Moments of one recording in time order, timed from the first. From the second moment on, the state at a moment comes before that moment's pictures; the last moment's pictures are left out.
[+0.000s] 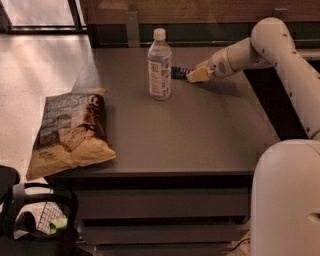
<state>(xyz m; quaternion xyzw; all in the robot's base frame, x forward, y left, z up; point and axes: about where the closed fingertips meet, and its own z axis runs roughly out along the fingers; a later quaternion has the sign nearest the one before) 0.790 -0.141 0.817 -0.42 0.79 0.22 0.39</state>
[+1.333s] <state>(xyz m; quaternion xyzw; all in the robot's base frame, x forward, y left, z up) 0.790 -0.141 0.817 -0.42 0.79 0.22 0.39</state>
